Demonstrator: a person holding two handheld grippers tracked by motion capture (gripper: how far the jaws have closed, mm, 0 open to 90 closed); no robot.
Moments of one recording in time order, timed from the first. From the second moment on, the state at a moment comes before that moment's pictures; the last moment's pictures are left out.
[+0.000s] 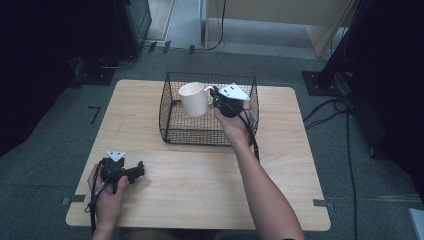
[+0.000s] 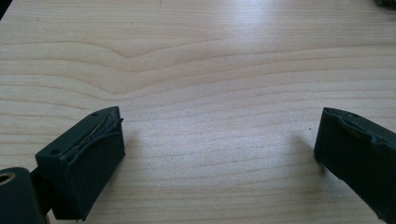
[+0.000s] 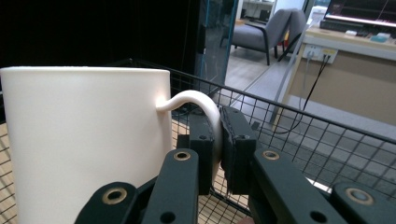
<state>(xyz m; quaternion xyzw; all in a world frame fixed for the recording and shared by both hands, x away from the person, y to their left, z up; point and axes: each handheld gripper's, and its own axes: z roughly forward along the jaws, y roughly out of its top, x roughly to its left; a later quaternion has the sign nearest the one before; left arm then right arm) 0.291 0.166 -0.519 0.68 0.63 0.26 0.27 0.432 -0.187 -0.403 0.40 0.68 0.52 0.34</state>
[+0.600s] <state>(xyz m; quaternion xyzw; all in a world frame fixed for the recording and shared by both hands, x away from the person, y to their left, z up) 0.291 0.166 -0.519 0.68 0.63 0.26 0.27 0.471 -0.187 -0.436 0.37 0.69 0.52 0.34</state>
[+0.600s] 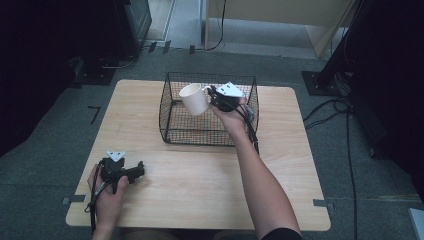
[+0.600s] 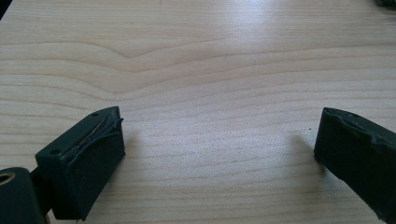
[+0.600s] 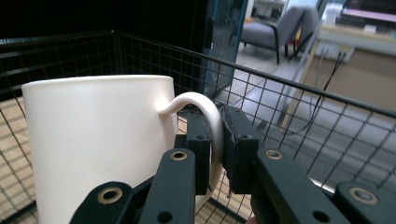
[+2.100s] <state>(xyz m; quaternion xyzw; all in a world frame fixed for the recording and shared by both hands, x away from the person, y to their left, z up) 0.291 0.166 -0.519 0.68 0.63 0.26 0.27 0.490 -0.188 -0.463 0.39 0.79 0.39 0.28</state>
